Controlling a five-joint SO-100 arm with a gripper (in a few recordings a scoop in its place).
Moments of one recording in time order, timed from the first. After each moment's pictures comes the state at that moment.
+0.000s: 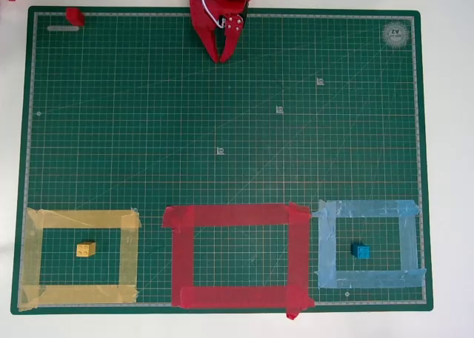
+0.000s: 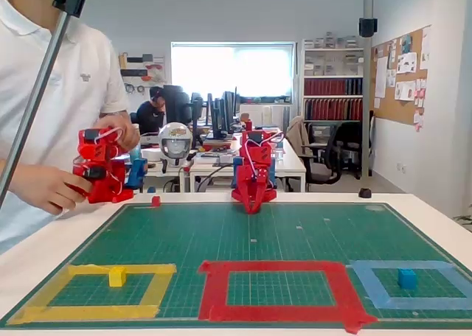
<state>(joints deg) -0.8 189.8 180.5 75.4 -83.6</state>
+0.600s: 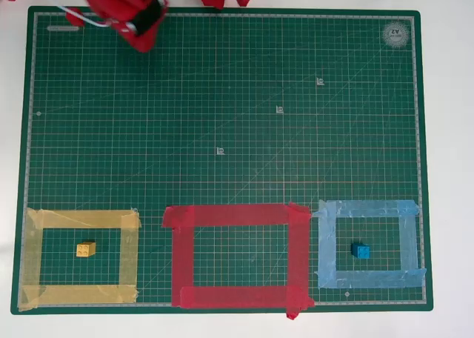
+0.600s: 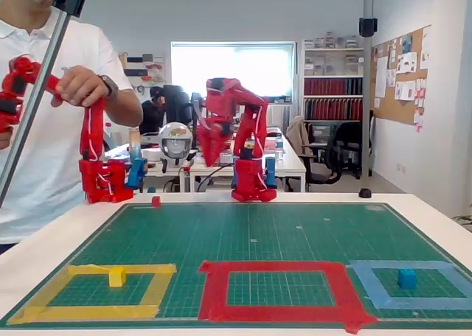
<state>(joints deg) 33.3 105.7 87.1 97.5 -82.5</state>
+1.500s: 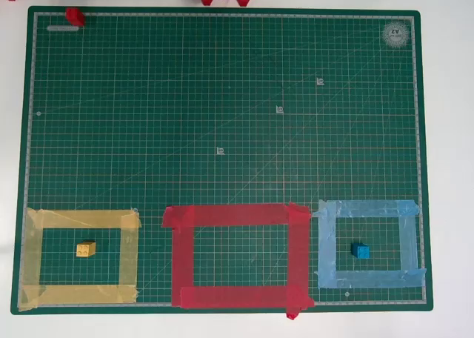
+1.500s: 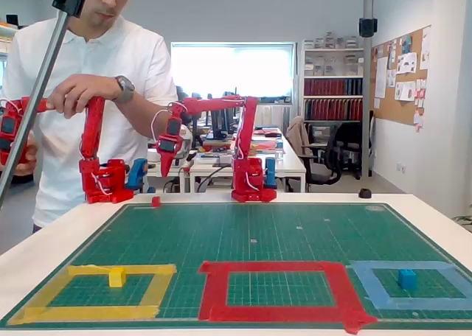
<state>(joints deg) 78.6 101.4 108.5 71.0 -82.6</state>
